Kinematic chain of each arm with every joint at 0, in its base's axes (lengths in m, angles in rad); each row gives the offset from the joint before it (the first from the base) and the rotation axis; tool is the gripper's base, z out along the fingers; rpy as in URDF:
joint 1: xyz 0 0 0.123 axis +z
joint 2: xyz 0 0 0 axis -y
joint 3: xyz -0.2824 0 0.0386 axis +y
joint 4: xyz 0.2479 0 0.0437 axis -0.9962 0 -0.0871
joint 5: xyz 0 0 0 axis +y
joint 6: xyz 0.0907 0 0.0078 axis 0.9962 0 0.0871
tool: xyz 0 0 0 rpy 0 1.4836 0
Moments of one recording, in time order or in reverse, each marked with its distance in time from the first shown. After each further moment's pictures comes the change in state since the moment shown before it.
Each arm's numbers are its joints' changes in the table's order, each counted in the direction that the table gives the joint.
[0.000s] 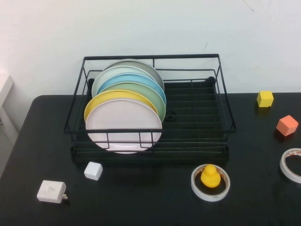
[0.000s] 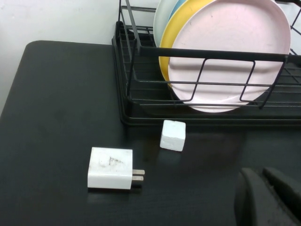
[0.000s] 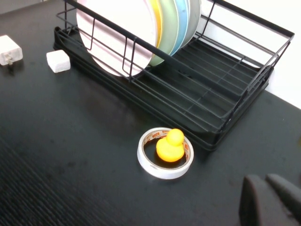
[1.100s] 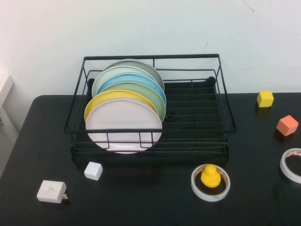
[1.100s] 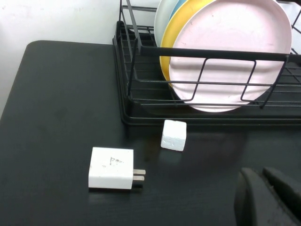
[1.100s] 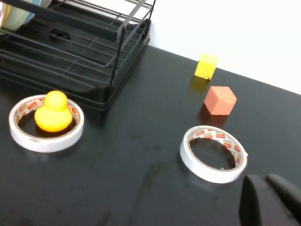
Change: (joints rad) right arm -0.358 0.250 0.339 0.023 -0.164 -0.019; left arm 0.000 0.000 0.000 -0.002 0.001 0.001
